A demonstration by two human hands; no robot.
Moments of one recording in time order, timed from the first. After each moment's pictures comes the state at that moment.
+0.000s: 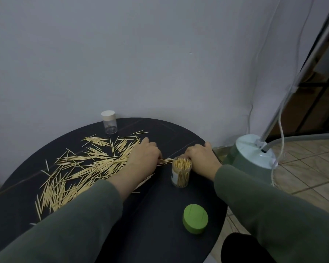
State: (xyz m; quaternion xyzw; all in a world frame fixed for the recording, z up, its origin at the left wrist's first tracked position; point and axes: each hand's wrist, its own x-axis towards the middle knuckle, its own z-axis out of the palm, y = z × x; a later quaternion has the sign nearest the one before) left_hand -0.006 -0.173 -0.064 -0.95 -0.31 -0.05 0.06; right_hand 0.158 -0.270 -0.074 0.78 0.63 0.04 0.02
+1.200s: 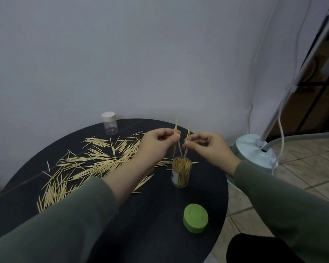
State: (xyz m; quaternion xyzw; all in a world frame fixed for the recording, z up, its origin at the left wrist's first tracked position) left_hand -0.004 -0.207 -0.032 -0.70 -0.26 -0.35 -0.56; right_hand 0.154 -0.300 -0.040 0.65 0.55 -0.19 -0.50
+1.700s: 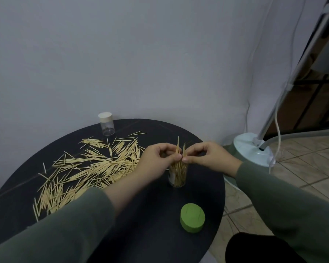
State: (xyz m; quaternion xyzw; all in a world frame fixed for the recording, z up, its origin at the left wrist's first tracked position) left_hand -0.005 -0.213 -0.062 -0.76 -0.24 -0.29 -0.53; right_hand 0.168 -0.310 -0.048 0.69 0.58 -0.23 -0.37
